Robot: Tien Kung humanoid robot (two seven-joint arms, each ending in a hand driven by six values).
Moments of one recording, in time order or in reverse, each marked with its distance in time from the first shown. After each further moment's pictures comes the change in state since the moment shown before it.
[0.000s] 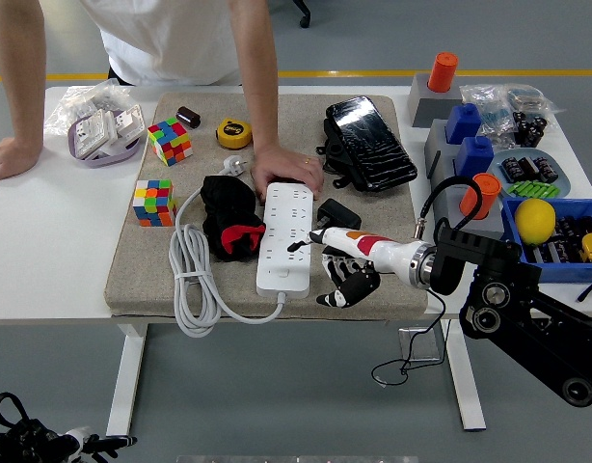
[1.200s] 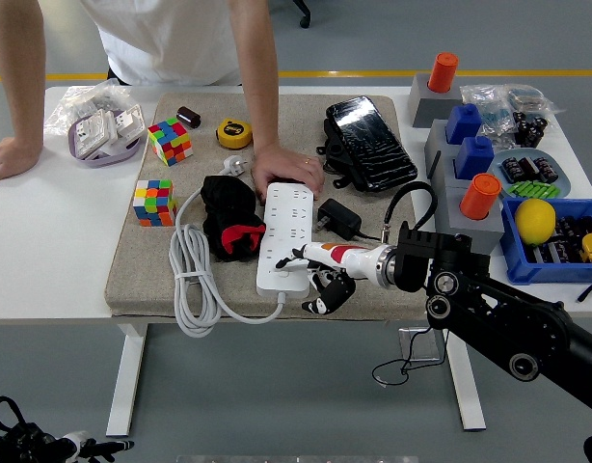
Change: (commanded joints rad) left arm 0.008 0.005 -0.002 0.001 -0.002 0.000 0.001; right arm 0.116 0.114 -0.113 -0.223 0.017 0.000 0.001
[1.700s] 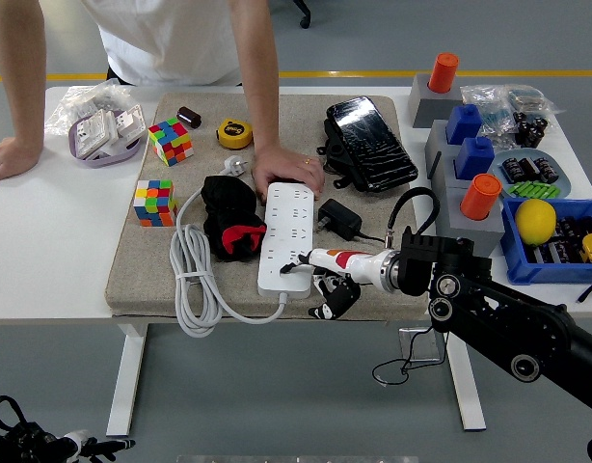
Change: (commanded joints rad) left arm 0.001 -0.003 0.005 0.001 -0.009 0.003 -0.004; right arm -0.007 -0.011 -0.020 -0.018 0.005 0.027 -0.010
